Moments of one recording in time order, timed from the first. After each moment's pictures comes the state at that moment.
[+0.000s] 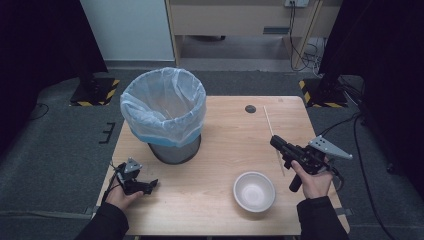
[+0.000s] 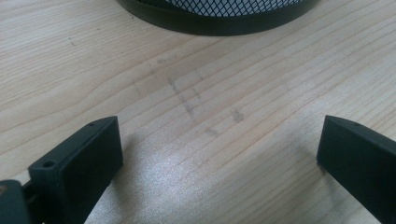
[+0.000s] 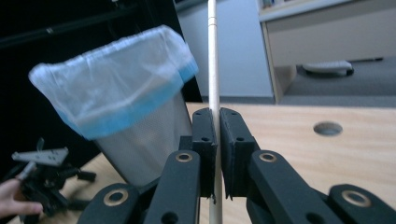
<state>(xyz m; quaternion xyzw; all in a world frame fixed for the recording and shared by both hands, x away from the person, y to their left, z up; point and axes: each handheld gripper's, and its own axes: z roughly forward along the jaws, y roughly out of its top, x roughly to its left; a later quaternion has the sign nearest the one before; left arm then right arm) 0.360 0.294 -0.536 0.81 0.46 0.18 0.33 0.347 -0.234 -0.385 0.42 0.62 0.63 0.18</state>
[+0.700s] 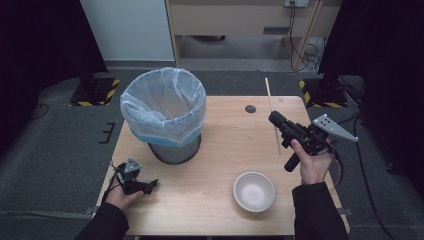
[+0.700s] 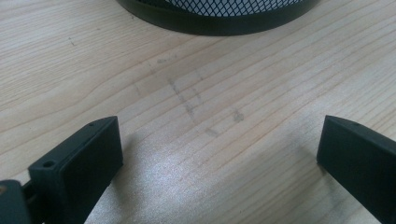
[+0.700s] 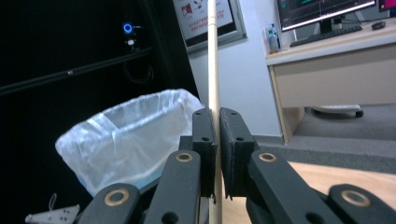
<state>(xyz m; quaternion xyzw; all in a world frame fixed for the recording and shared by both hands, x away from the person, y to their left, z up) 0.360 0.294 -0.536 0.81 0.46 0.18 0.33 0.365 -0.217 -0.329 0.40 0.58 0.68 0.20</state>
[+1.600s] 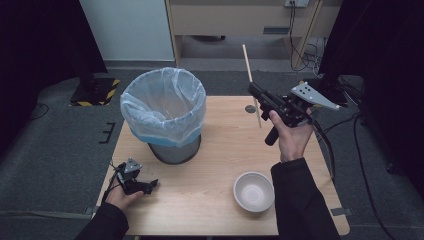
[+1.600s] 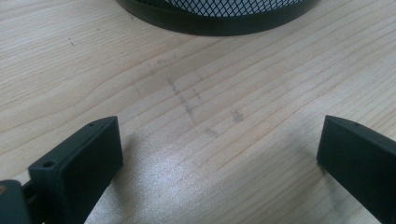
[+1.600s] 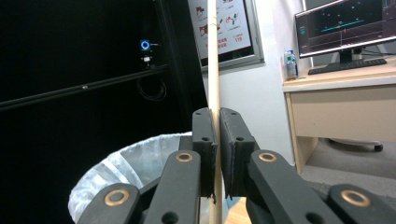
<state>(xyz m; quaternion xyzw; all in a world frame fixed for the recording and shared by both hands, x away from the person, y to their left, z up) 0.360 0.294 -0.536 0.81 0.45 0.18 0.33 0.396 -0.160 -0.267 0.35 0.58 0.70 0.22</state>
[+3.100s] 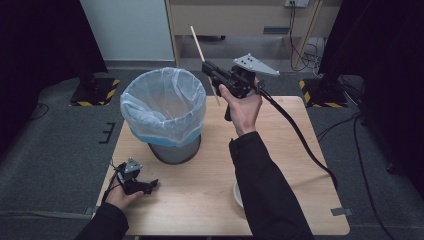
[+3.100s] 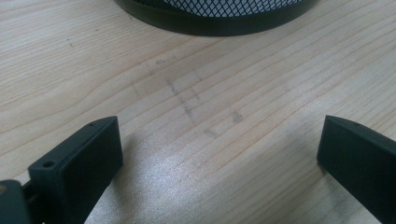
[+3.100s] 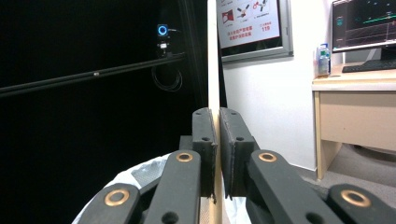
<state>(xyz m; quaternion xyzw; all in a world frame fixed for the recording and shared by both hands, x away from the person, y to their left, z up) 0.361 0.294 -0.536 0.81 0.45 0.18 0.33 0.454 -0.057 -0.245 0.32 0.61 0.69 0.21</state>
